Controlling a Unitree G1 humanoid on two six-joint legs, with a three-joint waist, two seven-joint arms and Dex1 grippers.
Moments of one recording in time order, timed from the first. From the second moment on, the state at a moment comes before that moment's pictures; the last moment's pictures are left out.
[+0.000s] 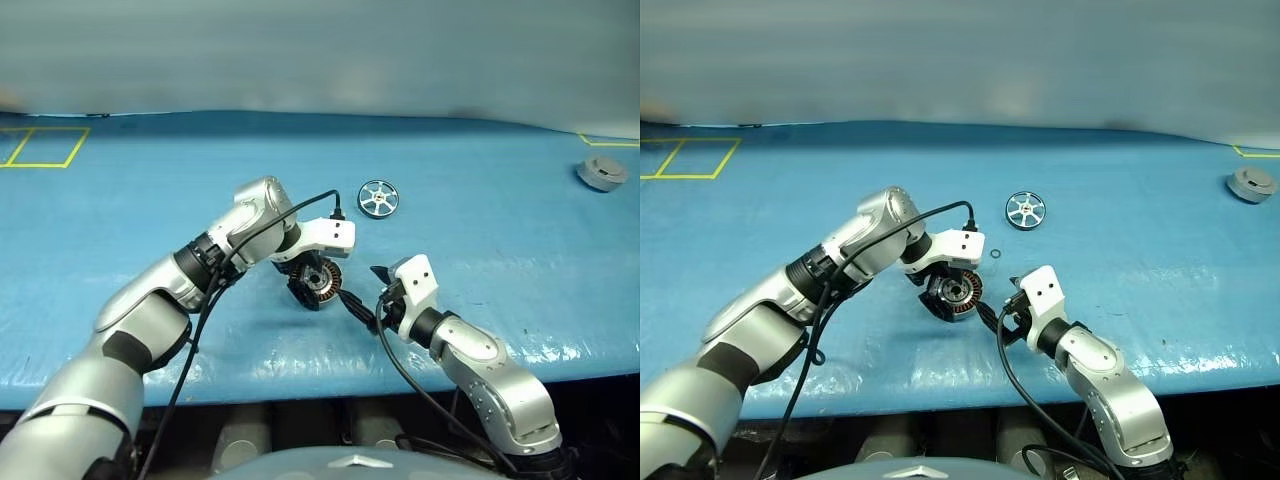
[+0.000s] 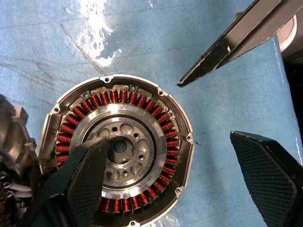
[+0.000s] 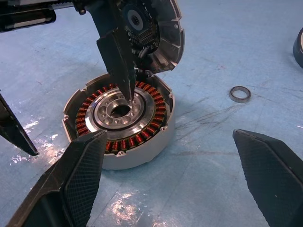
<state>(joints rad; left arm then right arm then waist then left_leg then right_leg) -1.03 0.43 -0.76 0.16 0.18 0.86 -1.56 0.10 -0.35 0.12 -0.56 0.32 0.66 0.39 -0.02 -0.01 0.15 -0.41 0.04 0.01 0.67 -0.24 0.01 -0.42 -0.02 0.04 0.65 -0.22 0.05</state>
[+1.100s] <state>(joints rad) 0.24 0.23 0.01 -0.58 -0.25 0.35 -0.75 -0.27 -0.30 0.14 -0.03 0.17 0.47 0.42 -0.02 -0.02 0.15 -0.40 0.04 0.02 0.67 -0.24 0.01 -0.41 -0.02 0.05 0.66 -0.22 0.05</state>
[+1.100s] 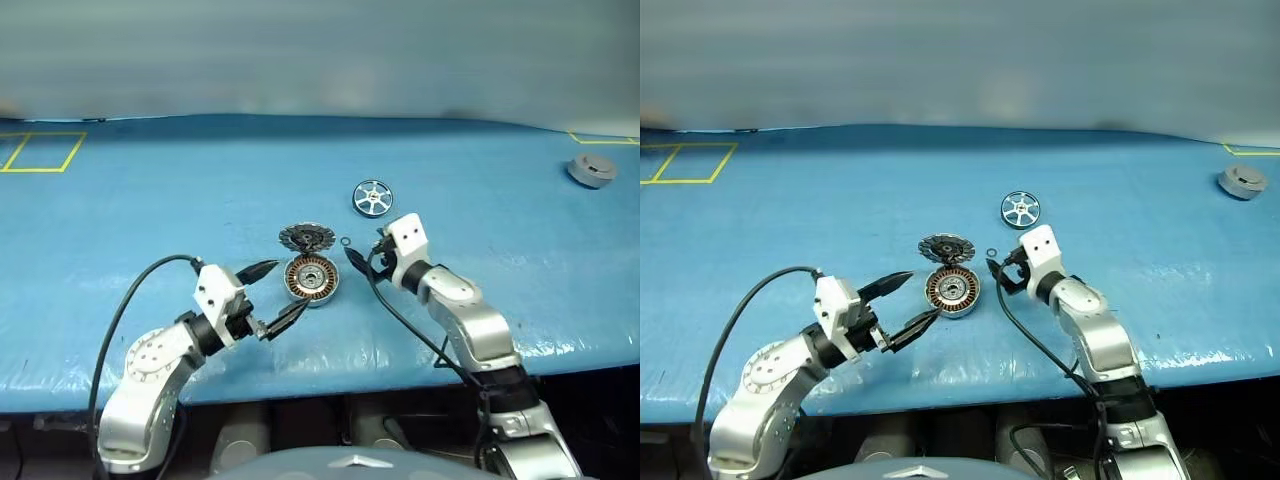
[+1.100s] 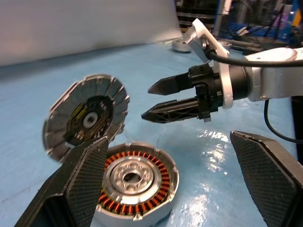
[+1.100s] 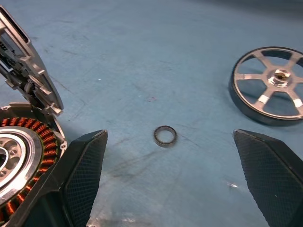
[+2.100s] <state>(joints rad) 0.34 0.24 -0.08 -0.32 -0.20 0.06 -0.59 -0.43 -0.15 0.14 0.40 0.05 0.24 0.38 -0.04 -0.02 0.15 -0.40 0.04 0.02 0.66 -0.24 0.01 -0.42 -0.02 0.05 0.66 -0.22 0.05</state>
